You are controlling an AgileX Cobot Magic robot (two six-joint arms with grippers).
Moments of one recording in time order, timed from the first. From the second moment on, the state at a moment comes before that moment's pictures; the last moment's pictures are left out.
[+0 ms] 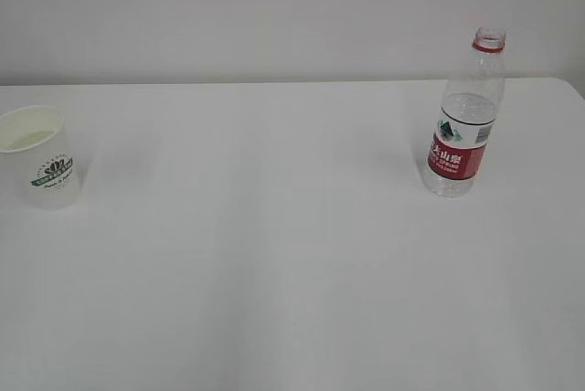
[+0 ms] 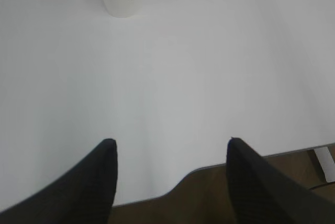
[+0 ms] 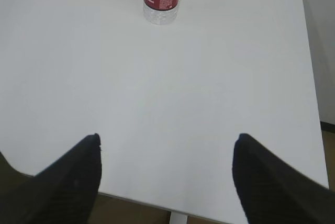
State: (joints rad) left arm -0.20 0.19 -0.53 0.01 1.09 -0.09; right arm 0.13 0.11 -0.51 -0.03 1.10 -0.14
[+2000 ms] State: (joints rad) left arm -0.20 0.00 -0.53 0.00 1.09 -0.09; right arm 0.13 -0.02 -0.50 -0.03 1.13 -0.13
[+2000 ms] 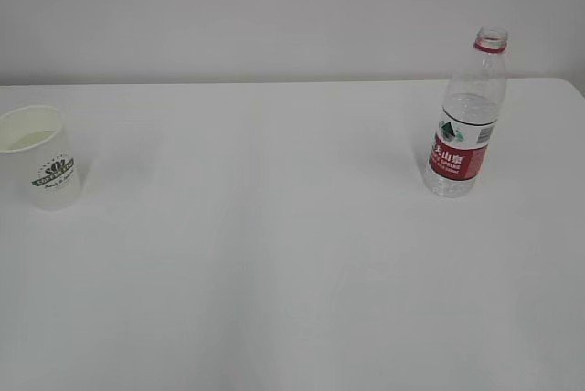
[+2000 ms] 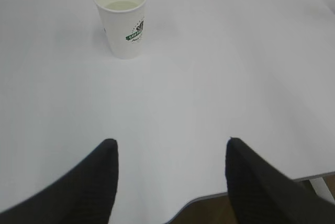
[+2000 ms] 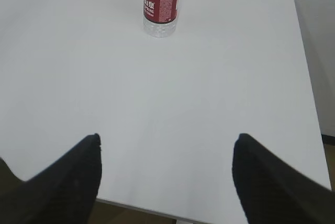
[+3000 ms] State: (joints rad) left arm -0.05 0.00 -0.53 -0.01 1.09 -0.09; right arm 0.13 -0.02 -0.50 -0.03 1.13 -0.13
